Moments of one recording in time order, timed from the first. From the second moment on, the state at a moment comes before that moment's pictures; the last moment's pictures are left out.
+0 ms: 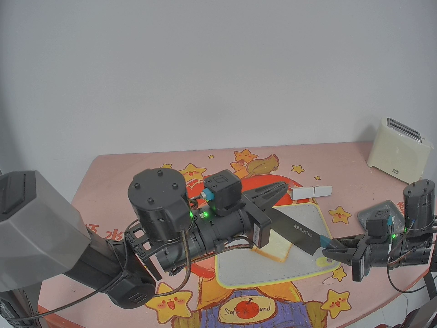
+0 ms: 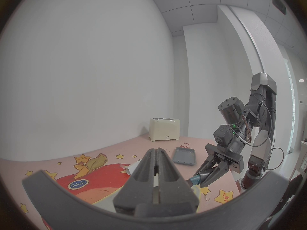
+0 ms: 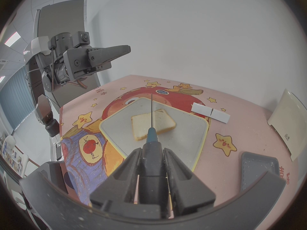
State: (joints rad) left arm -0.82 1.99 -0.77 -1.31 -0.19 -0.04; right arm 0.50 1.39 -0.39 -0.35 0.17 -0.10
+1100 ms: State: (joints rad) left arm -0.83 2.09 -0.84 -1.30 -0.18 -0.03; right arm 0.51 1.40 -0.38 -0.34 0.17 -0.11
